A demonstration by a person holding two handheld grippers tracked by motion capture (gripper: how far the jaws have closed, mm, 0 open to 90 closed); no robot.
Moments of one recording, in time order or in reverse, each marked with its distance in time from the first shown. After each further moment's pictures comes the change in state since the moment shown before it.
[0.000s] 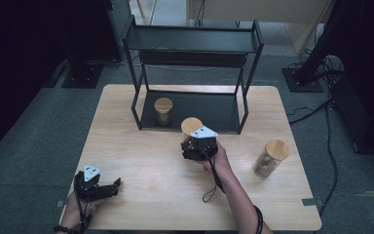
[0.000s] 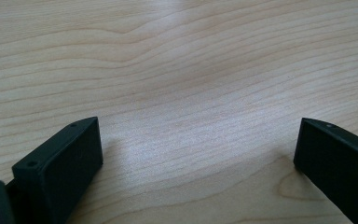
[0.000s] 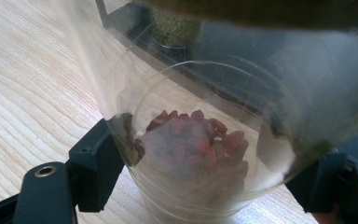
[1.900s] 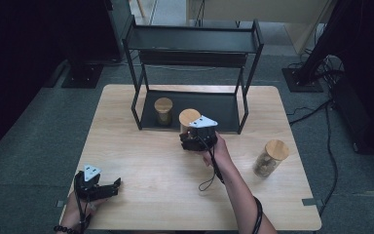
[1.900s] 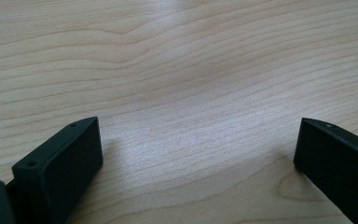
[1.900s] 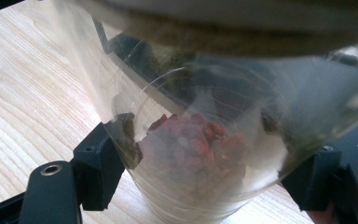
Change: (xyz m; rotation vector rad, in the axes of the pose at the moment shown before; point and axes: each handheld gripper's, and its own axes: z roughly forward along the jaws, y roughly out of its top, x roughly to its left) left arm 0.000 0.000 0.000 0.000 -0.003 0.002; right arm -0.009 0.032 -0.001 -0.007 0.014 -0.008
